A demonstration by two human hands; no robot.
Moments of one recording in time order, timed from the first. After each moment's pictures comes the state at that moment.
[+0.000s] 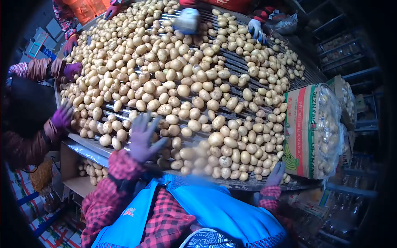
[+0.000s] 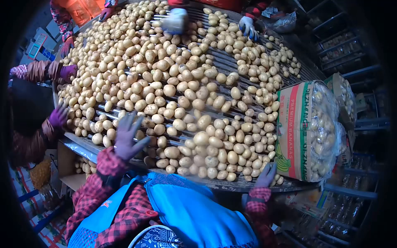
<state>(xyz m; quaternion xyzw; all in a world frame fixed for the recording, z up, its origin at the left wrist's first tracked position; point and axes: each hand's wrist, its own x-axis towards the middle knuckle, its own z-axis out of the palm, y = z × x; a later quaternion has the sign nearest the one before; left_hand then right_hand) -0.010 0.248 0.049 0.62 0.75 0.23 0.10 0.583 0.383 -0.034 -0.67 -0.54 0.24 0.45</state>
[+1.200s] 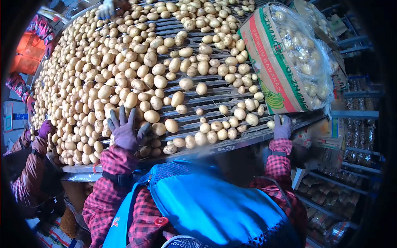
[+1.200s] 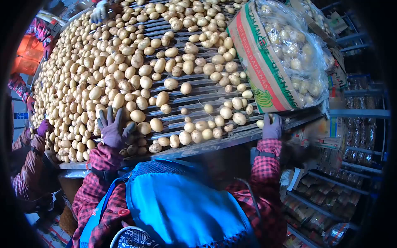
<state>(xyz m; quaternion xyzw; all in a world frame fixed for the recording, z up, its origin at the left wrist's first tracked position) 0.065 0.285 0.025 0.66 0.75 0.01 0.07 0.672 0.362 0.012 -0.81 -0.55 0.01 0.22</state>
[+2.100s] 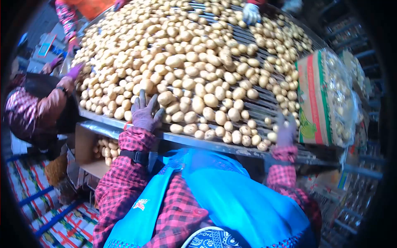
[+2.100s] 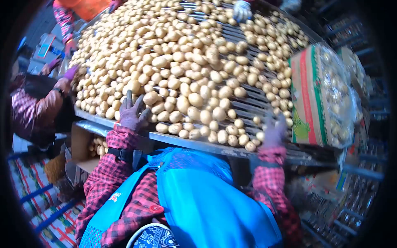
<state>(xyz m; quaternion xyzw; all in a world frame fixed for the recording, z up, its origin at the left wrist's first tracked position) -0.021 0.192 0.004 0.54 0.84 0.09 0.04 0.437 0.384 0.051 -0.69 -0.59 0.27 0.31</state>
